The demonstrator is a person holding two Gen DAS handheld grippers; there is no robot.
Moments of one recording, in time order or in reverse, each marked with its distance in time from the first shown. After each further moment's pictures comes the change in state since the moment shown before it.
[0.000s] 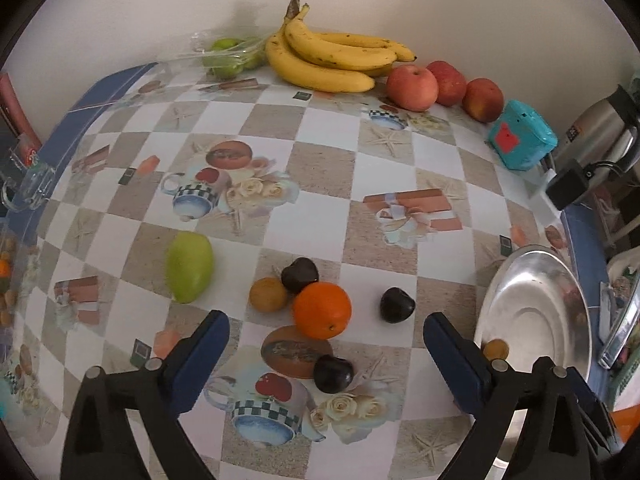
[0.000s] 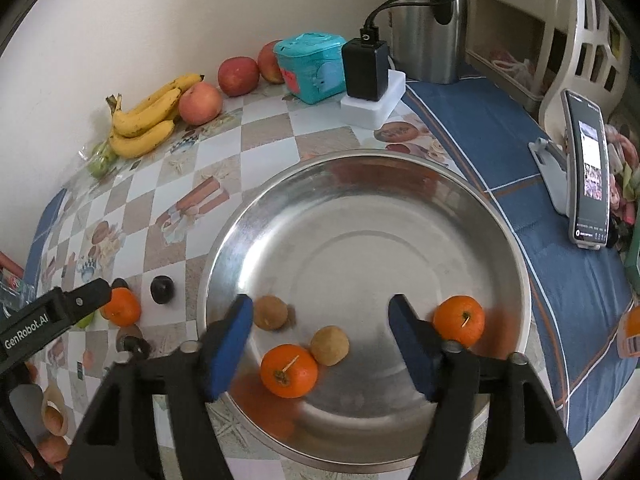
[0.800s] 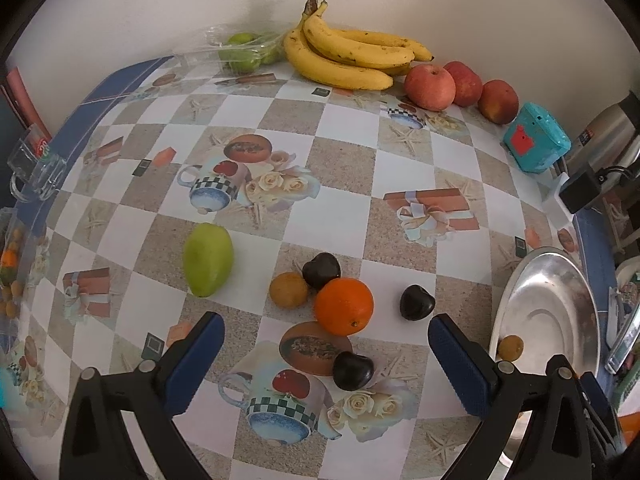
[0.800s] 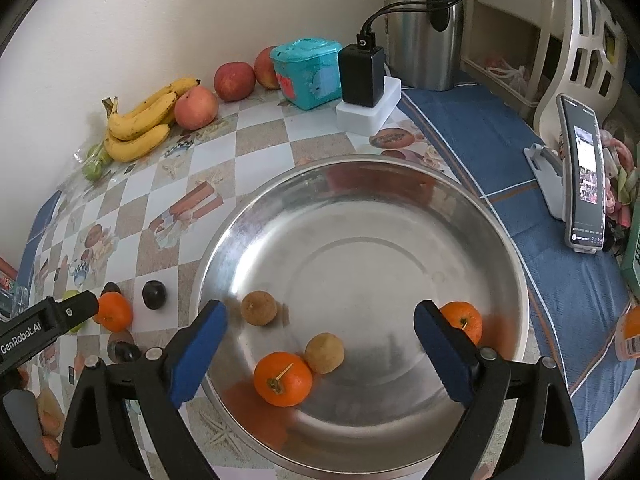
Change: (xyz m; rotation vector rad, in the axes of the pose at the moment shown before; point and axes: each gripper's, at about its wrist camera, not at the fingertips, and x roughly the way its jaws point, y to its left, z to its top) left arm -0.001 0.010 -0.001 -0.016 0.003 0.028; right arm 0.000 0.003 -0.002 0.007 -0.038 -0.025
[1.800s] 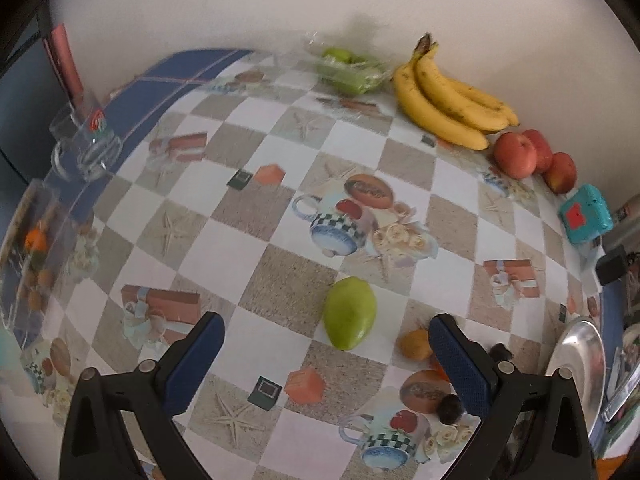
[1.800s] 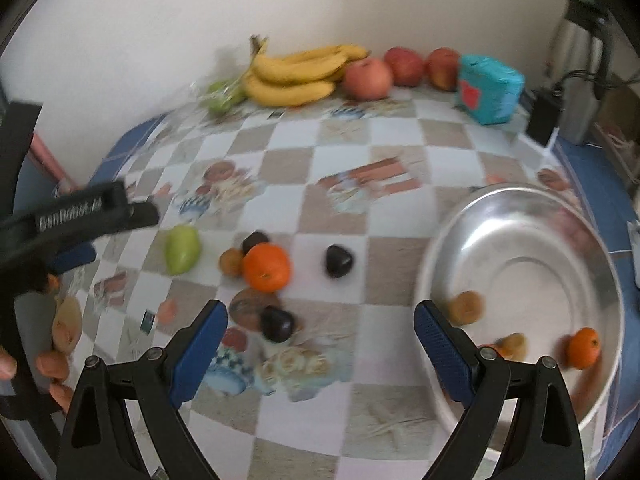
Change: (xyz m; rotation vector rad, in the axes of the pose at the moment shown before) left arm -0.006 0.108 0.028 -0.172 -0.025 0.062; right arm -0.004 0.130 -0.027 -0.310 0.058 0.234
